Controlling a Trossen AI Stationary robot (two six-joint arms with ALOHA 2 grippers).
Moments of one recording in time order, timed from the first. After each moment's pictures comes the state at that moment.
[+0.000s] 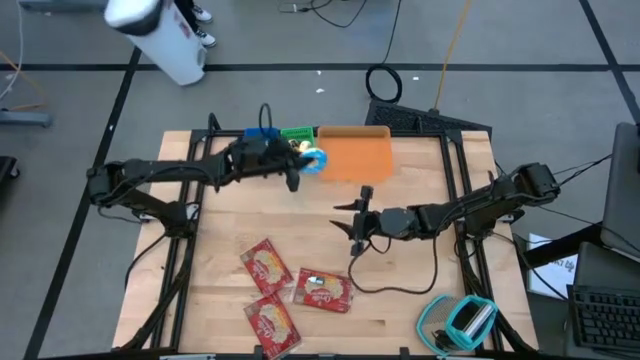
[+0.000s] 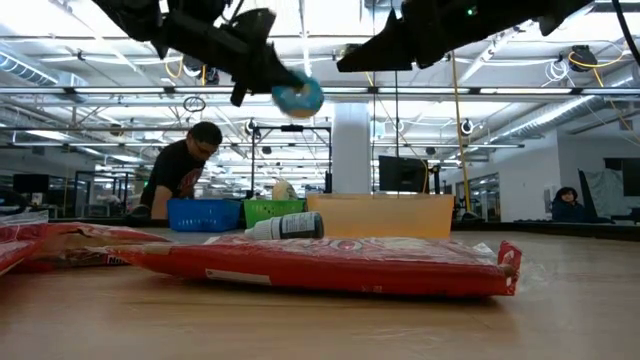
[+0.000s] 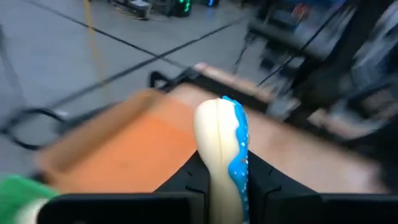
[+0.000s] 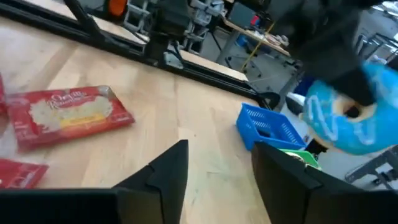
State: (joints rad) left arm 0.33 1.34 0.85 0.24 0.02 -0.21; right arm 0.22 1.45 0.77 0.43 0.49 -0.30
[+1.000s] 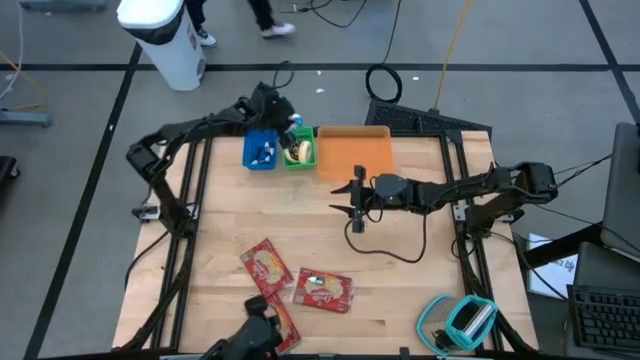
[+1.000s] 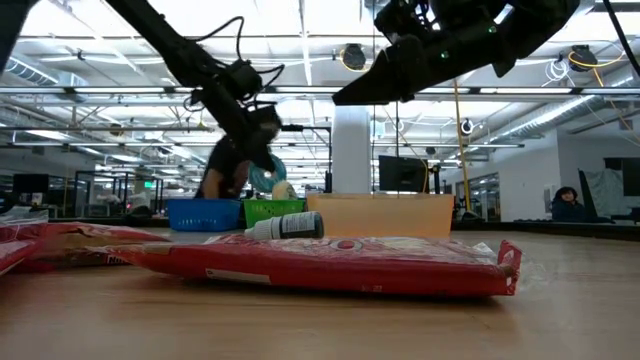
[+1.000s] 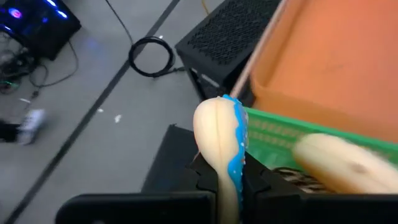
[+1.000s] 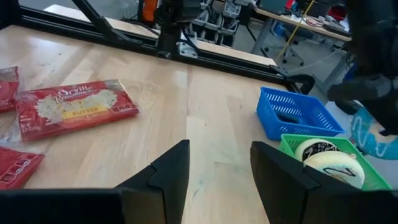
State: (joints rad) left arm 0.81 1.74 1.20 -0.16 0.08 0.38; right arm -0.06 1.45 0.74 0.44 0.05 -0.25
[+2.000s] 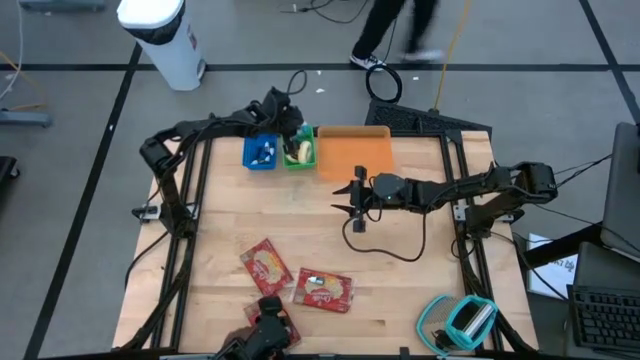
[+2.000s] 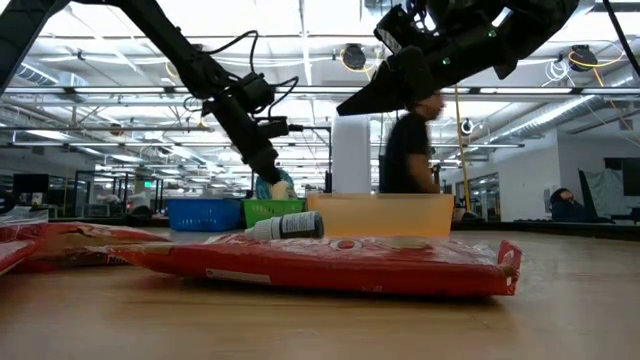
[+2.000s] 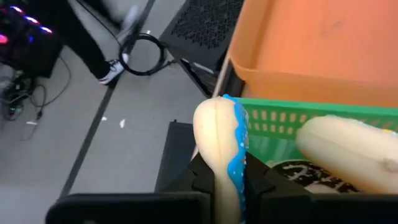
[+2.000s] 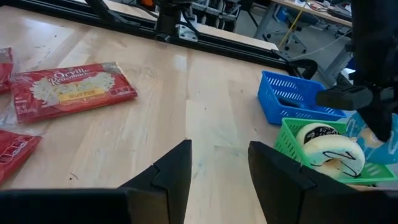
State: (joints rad) left arm 0.76 1.84 1.24 -0.16 0.05 0.55; right arm -0.07 1.45 0.74 0.39 0.05 -0.25
